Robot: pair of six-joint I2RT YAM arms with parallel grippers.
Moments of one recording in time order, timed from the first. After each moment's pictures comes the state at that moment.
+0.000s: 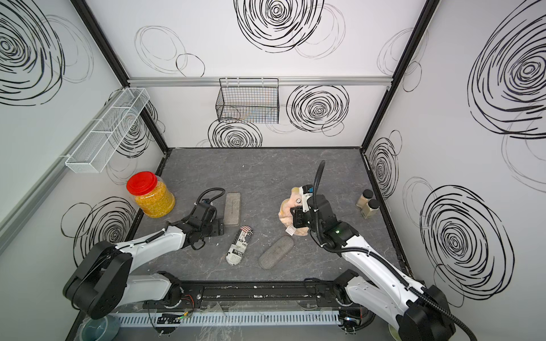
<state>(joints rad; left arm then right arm) -0.43 1.33 0.50 -0.22 -0.20 -0.47 0.60 0.94 0.61 -0.27 -0.05 0.41</state>
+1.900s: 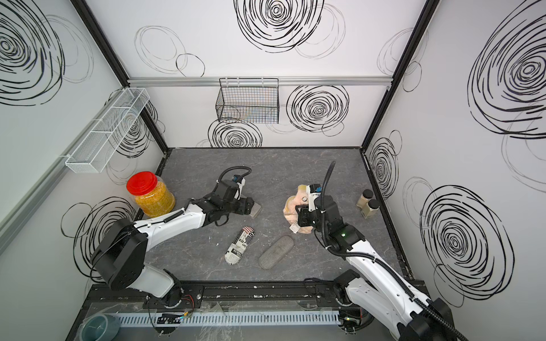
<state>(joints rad) -0.55 1.54 0.94 -0.20 -0.03 -0.34 0.53 0.87 0.59 -0.28 -0.07 0.41</state>
